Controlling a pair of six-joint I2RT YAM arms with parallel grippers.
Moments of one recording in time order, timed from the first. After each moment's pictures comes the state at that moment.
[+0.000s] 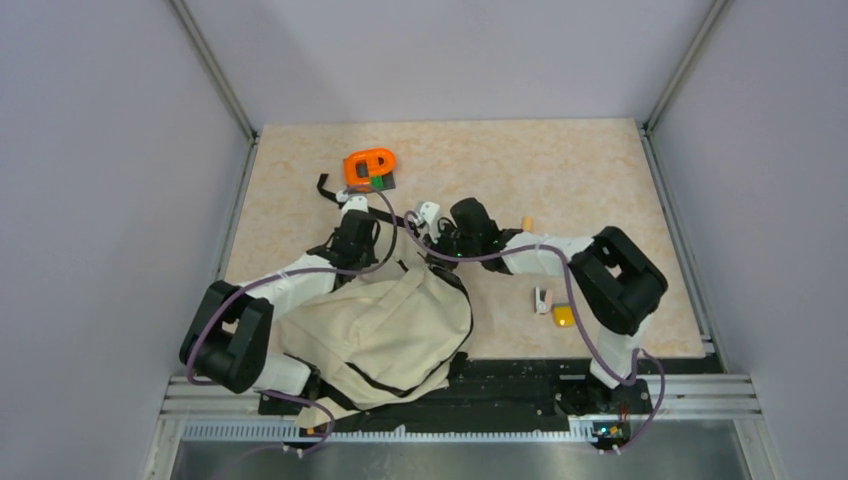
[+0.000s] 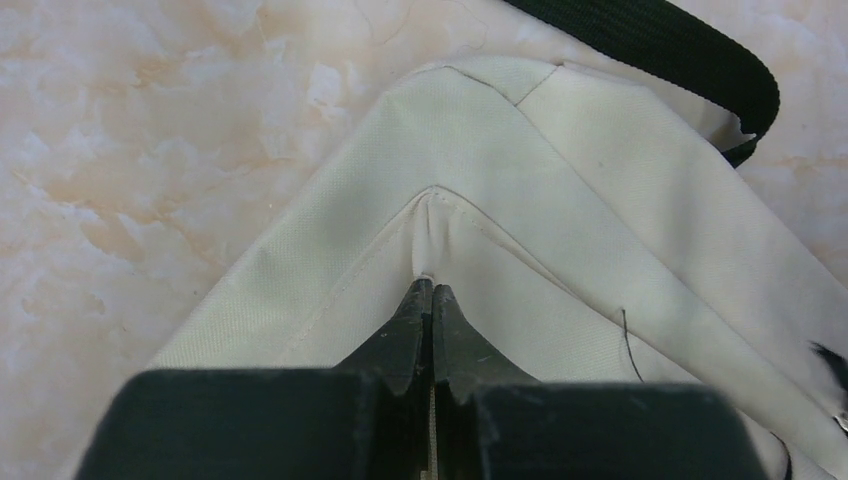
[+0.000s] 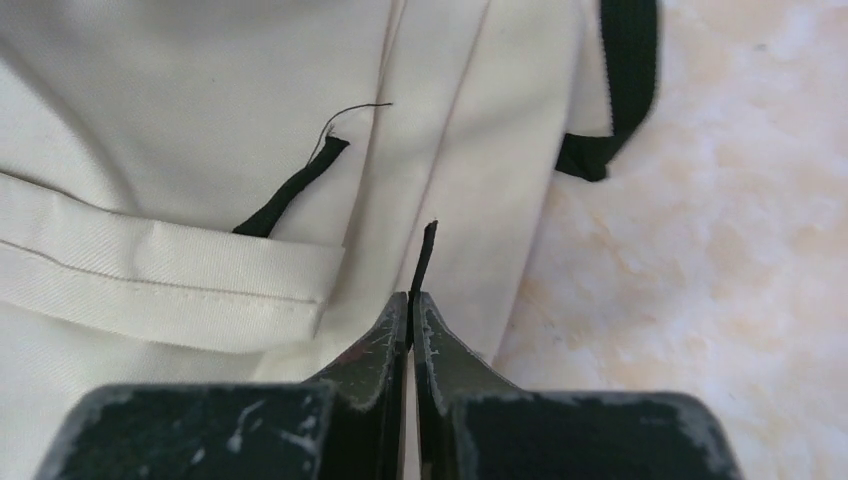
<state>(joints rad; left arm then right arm) -0.45 1.42 0.70 -0.07 -0.35 -0.38 0.75 1.85 1.06 0.13 -0.40 -0.24</state>
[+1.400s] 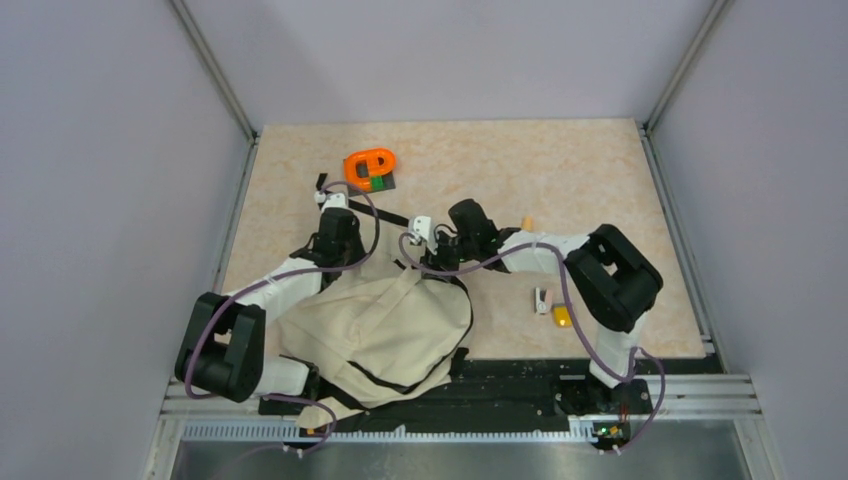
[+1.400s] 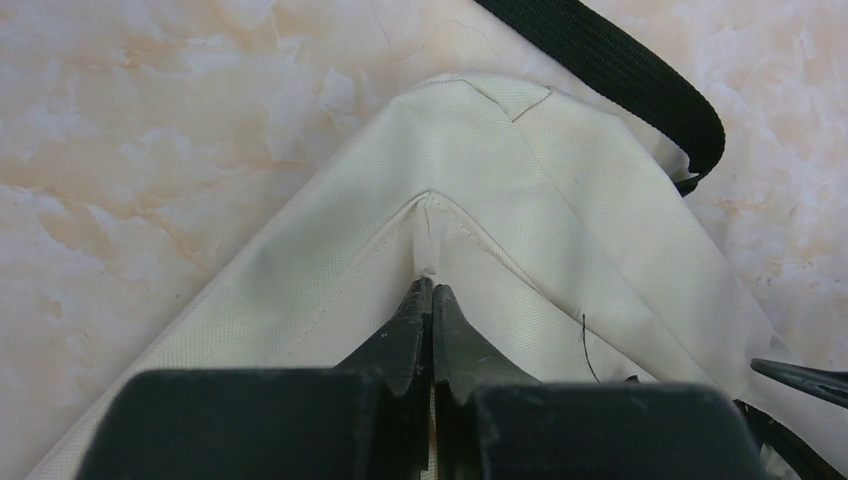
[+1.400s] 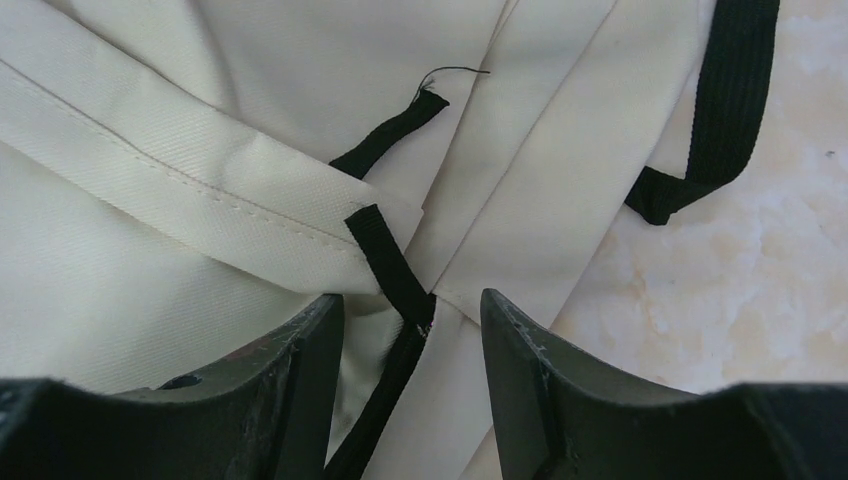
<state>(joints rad) -0.31 1.36 0.66 -0.03 -0.17 -0.48 0.75 1.82 1.03 0.09 -0.52 -0.48</state>
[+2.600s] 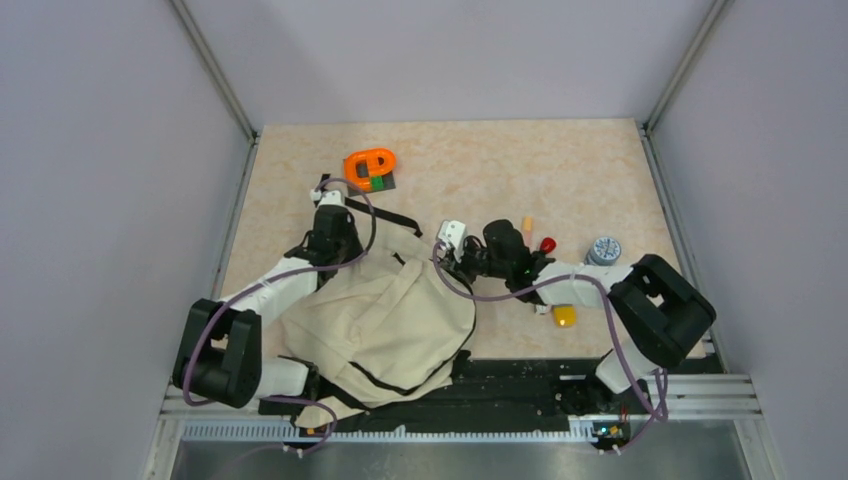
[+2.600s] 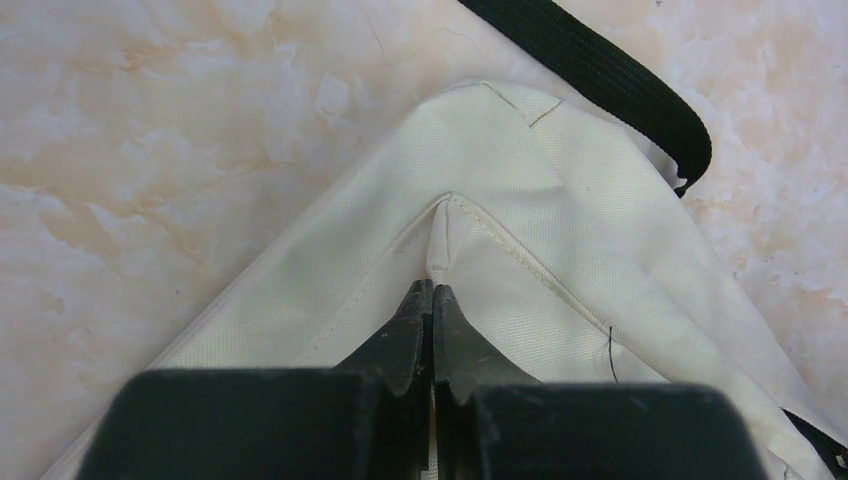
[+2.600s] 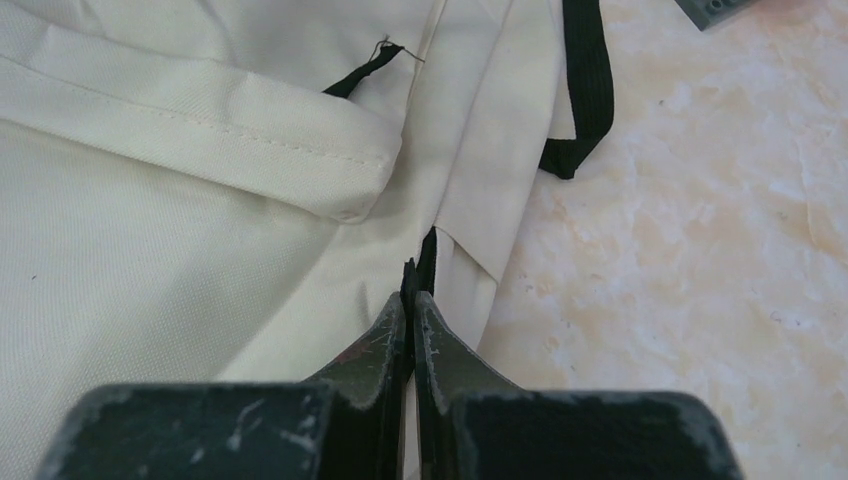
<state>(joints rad) -0.28 1.33 0.67 -0.06 -0.13 -0.49 0.75 1.56 0.69 0.44 -0.37 -0.34</state>
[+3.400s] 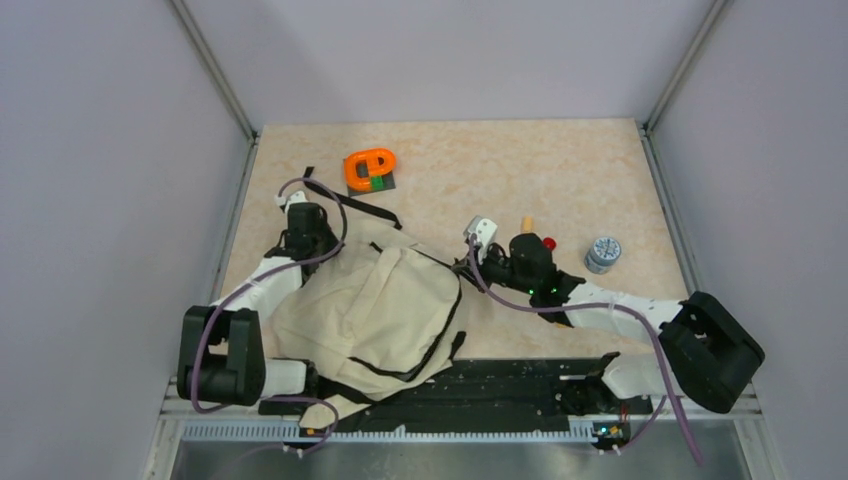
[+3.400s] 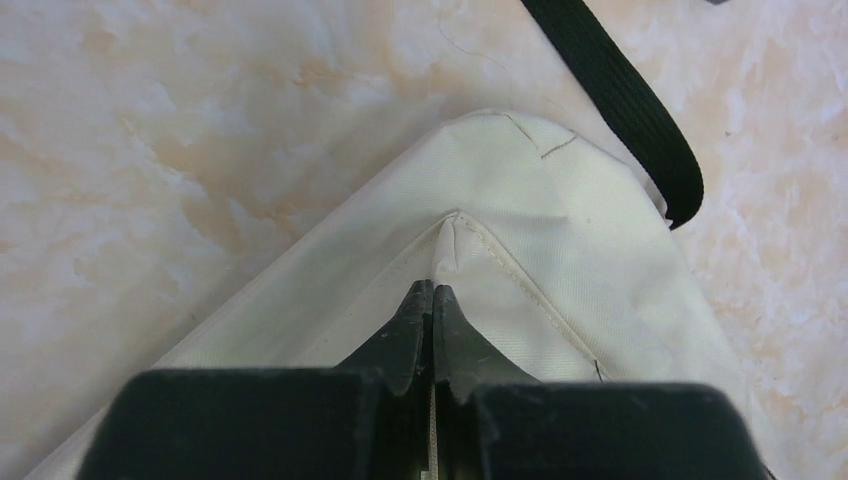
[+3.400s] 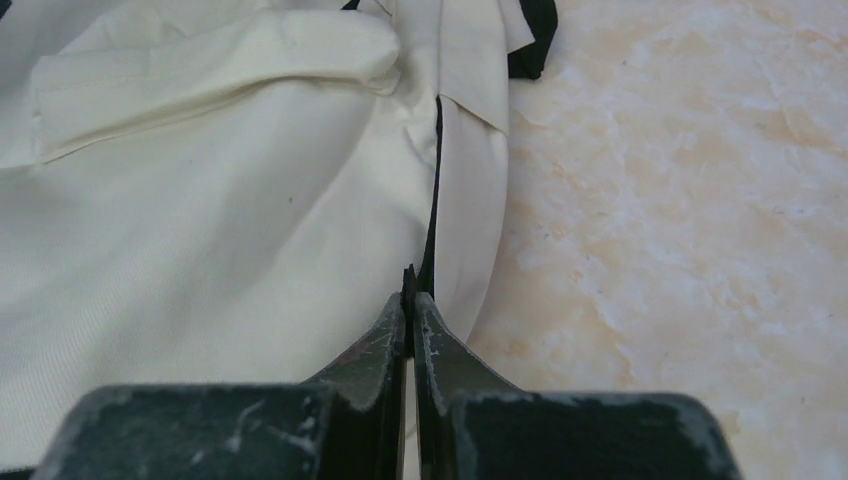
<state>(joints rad) -0.10 1.32 0.67 -0.07 -0.09 -0.58 0.76 1.29 0.53 0.45 -0.27 -0.07</state>
